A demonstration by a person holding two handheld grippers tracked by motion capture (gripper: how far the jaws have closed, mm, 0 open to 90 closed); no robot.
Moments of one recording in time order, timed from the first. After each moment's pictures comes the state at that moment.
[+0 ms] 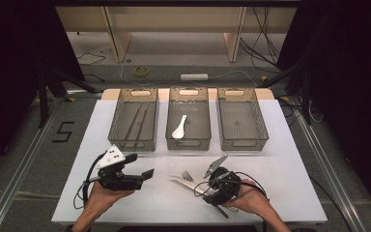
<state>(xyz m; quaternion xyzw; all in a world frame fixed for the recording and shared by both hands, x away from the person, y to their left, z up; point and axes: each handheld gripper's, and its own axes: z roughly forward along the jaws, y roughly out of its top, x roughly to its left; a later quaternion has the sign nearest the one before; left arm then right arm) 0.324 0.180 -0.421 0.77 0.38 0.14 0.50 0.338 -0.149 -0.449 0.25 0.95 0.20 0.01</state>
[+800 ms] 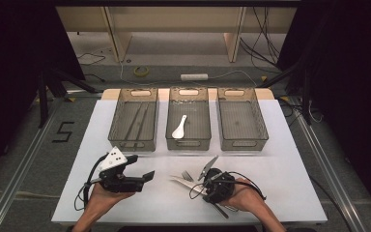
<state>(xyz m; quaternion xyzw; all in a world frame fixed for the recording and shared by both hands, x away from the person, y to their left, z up) 0.322 0.178 -0.424 0.77 0.37 0.15 0.49 0.344 -0.135 -0.460 0.23 0.96 0.16 0.00</state>
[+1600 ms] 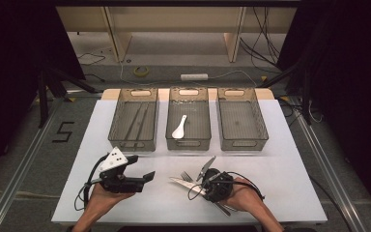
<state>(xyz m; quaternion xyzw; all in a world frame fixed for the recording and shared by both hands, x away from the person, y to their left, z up) 0.321 0.176 -0.423 0.78 0.37 0.15 0.49 0.343 -0.131 -0.458 0.22 0.96 0.14 0.01</state>
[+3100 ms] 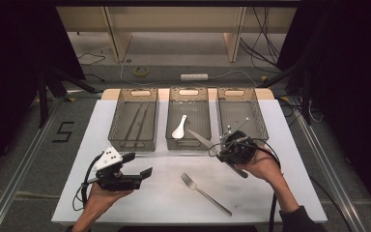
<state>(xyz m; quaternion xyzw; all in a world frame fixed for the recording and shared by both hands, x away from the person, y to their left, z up) 0.322 0.184 -0.421 0.75 0.38 0.16 0.51 0.403 -0.188 -0.383 0.29 0.92 0.25 0.08</state>
